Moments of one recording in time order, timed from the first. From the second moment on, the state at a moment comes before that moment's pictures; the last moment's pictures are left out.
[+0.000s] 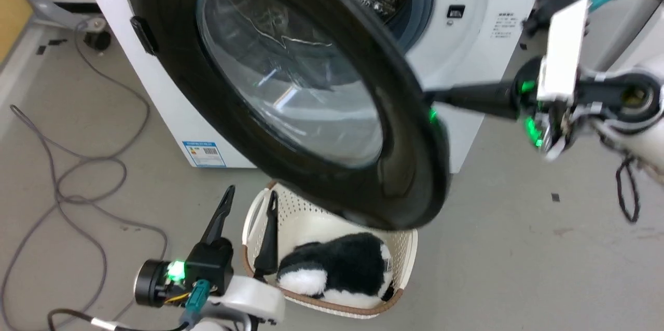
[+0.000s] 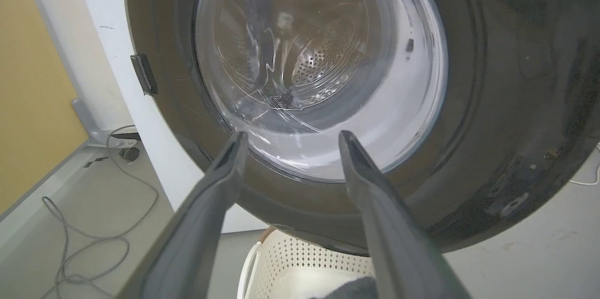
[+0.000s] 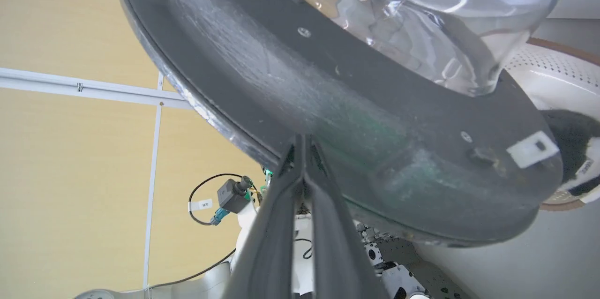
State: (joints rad) left arm -0.11 0.07 -0.23 0.14 -0.08 0.09 -0.26; right arm -1.28 -0.61 1.28 0.51 2.37 0.13 0.66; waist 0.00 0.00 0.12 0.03
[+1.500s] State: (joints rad) left arm -0.04 0.08 -0.16 0.17 -0.09 0.10 -0.26; right arm -0.44 -0.73 0.76 0.14 1.94 0.13 -0.26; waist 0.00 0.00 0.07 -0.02
